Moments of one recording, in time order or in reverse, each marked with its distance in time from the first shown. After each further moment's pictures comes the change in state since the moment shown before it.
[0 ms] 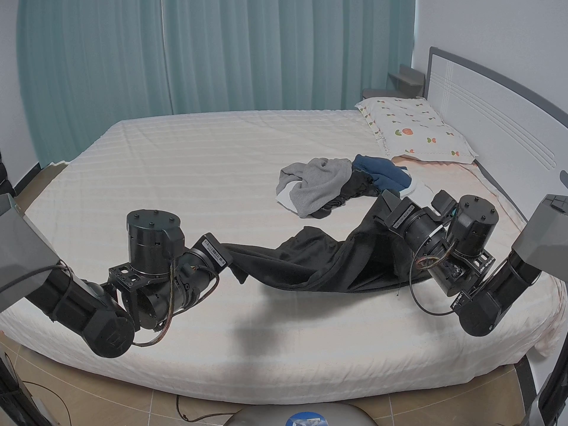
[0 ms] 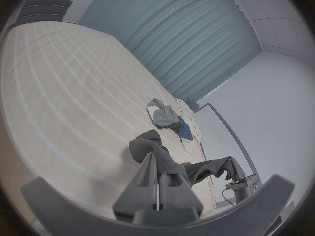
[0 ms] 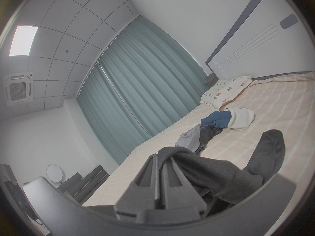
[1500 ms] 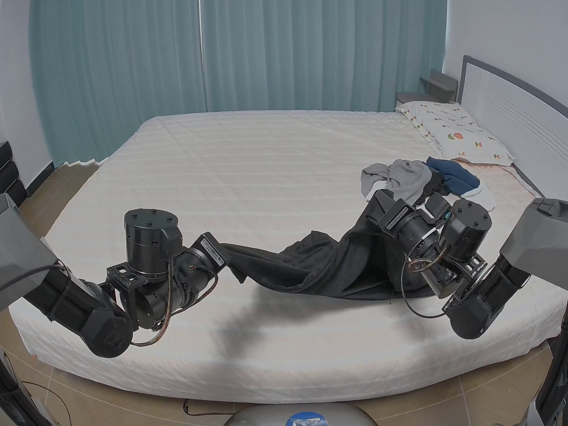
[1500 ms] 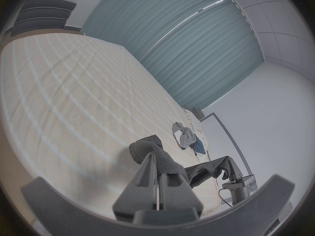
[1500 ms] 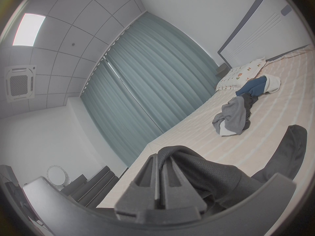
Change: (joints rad) left arm 0.005 -0.007 0.003 0.000 -0.007 0.002; right arm 0.015 0.050 -0.020 -0.062 0.001 0.025
